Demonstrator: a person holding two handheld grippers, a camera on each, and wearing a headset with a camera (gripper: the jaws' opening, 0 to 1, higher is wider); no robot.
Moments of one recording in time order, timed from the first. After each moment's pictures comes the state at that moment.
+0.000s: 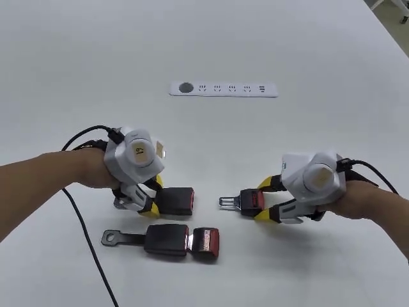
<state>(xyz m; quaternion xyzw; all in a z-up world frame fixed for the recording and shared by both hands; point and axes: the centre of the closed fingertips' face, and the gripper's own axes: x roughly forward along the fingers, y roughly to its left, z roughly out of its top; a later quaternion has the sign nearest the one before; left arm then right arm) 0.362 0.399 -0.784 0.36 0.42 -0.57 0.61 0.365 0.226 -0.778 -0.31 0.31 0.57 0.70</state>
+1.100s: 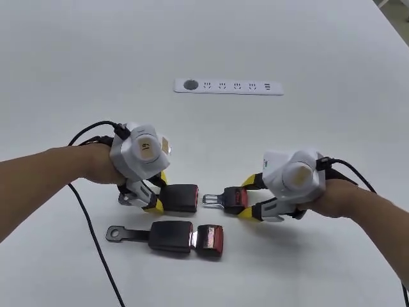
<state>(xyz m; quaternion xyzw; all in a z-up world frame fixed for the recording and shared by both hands) 0.360 0.397 -0.782 0.36 0.43 -0.57 0.61 0.362 0.265 -0.778 -0.31 0.30 0.58 0.69</state>
